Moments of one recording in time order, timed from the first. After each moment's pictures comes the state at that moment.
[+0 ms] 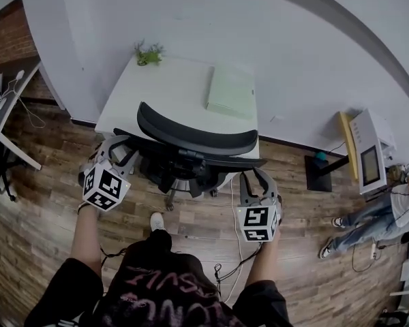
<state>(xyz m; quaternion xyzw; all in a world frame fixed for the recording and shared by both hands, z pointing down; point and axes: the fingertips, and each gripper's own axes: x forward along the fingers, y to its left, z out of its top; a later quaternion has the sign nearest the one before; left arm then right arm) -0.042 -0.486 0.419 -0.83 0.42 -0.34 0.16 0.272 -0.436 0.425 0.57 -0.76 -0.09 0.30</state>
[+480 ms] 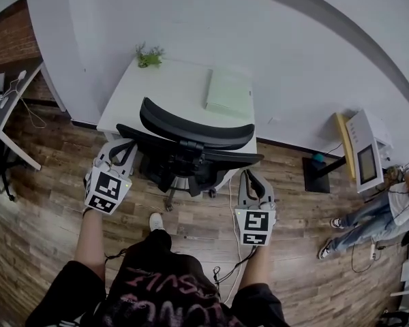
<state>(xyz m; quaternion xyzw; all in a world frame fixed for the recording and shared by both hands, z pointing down) -0.043 -0.456 0.390 -0.84 0.47 -0.24 0.13 0.263 -0.403 0.402 0.61 -0.77 -0.07 0.19</state>
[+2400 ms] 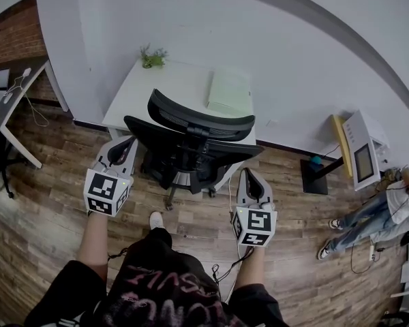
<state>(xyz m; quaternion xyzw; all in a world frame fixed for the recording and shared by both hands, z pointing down) -0.054 -0.405 0.347 -0.85 0.52 -0.08 0.07 0.245 -0.359 0.378 0.63 -0.77 -0.03 0.11</state>
